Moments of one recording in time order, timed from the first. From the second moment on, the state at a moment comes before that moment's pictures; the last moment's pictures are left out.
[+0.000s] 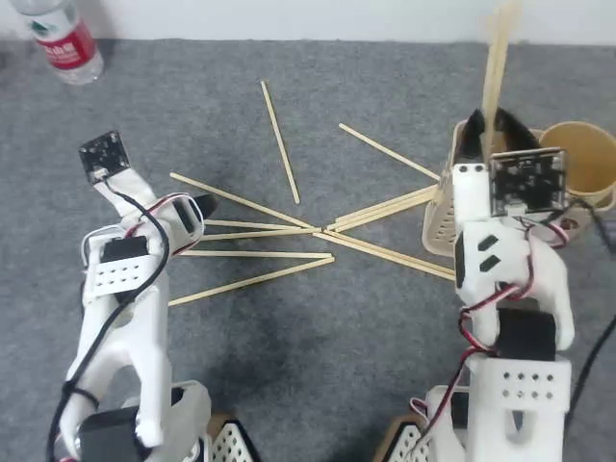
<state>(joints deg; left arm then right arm) -17.5 -23.5 54.9 34.6 23.3 -0.9 -62.1 46.6 26.6 14.3</state>
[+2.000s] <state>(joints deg) -17.5 -23.5 55.9 32.9 23.3 -11.2 66.8 -66.2 69.4 27.4</state>
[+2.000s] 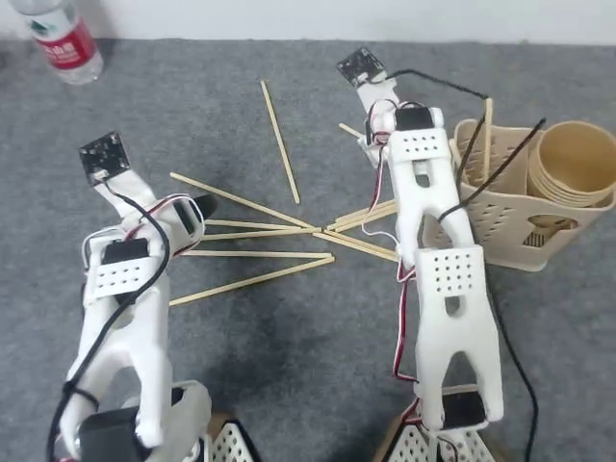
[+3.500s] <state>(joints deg) -17.5 -23.5 55.9 32.9 23.3 -21.2 52.6 -93.1 96.7 29.2</state>
